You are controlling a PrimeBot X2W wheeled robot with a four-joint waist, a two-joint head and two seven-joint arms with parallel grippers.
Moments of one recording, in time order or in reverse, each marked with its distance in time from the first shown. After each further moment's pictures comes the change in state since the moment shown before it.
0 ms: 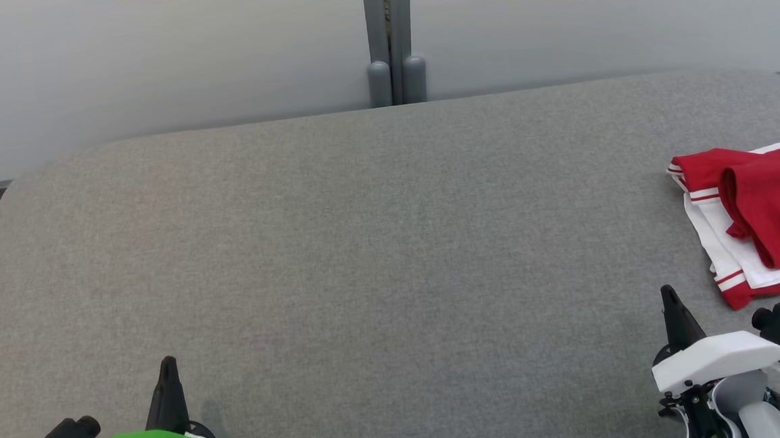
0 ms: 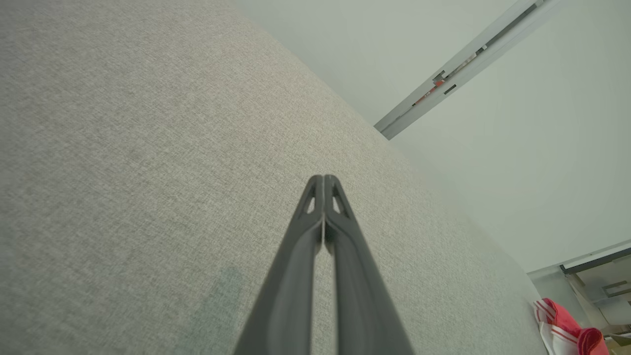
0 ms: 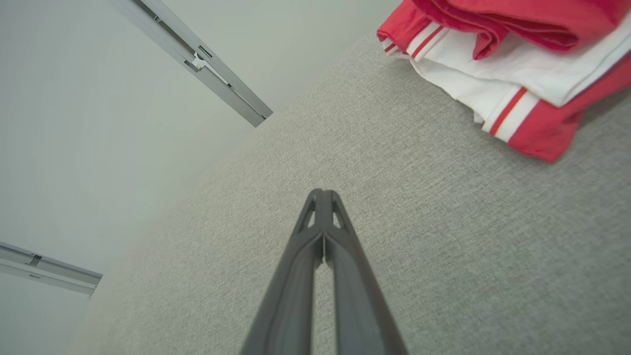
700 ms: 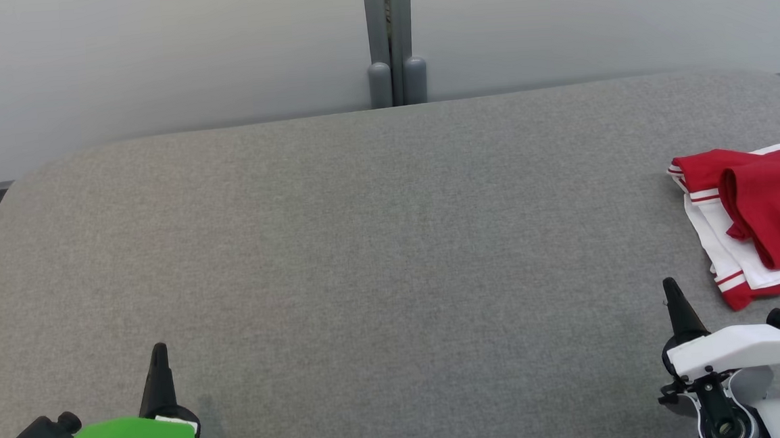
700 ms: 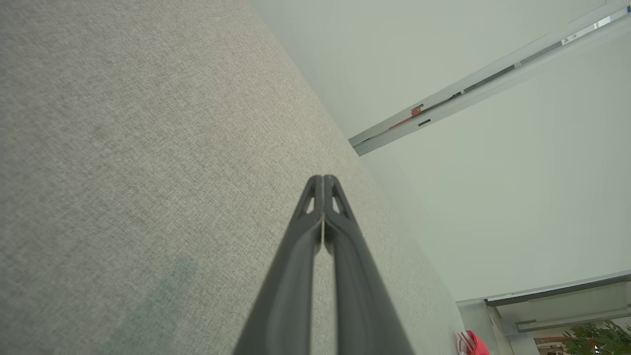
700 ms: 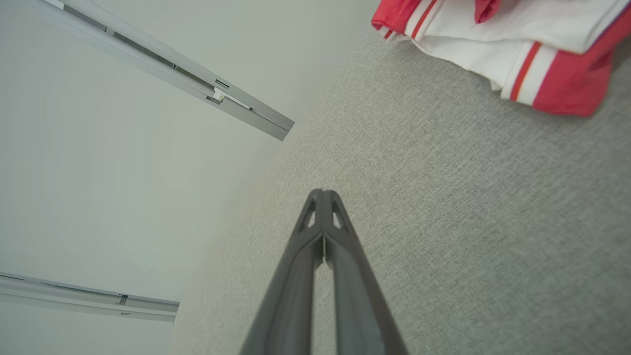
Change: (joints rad) left arm -0.030 0.001 0.026 -0.024 -0.246 0.008 0.066; right arm 0.001 -0.002 -0.010 -0.046 0.268 0.000 0.065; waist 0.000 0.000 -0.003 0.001
